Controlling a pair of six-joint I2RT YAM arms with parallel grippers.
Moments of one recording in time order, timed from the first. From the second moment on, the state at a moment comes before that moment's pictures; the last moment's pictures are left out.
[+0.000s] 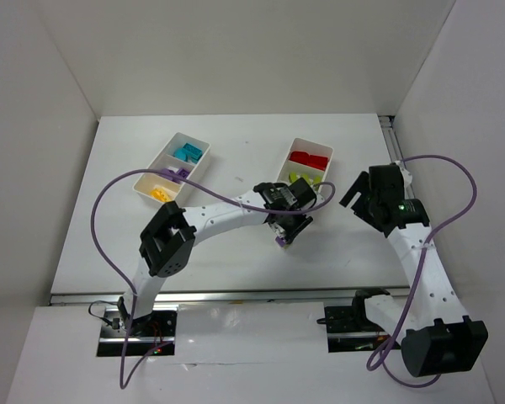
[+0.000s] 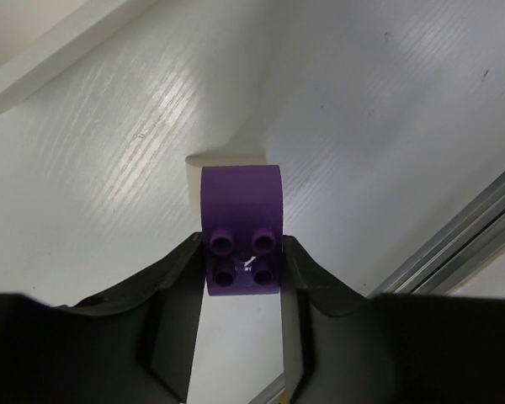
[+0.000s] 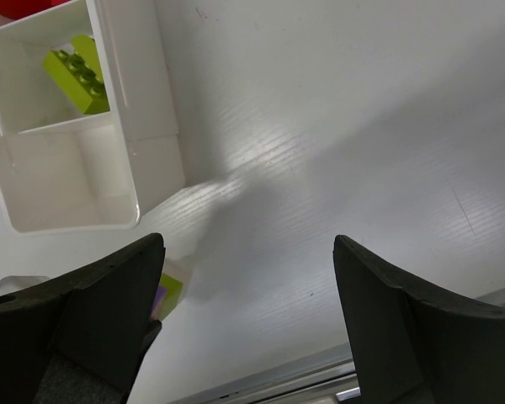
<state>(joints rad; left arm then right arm) -1.00 2.08 1.76 -0.80 0.01 -0.14 0.07 0.98 0.96 -0.85 0.19 0.67</state>
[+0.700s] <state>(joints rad) -0.31 1.68 1.71 -0.76 0.70 -0.25 0.08 1.16 1.14 -0.66 -0.30 0.44</state>
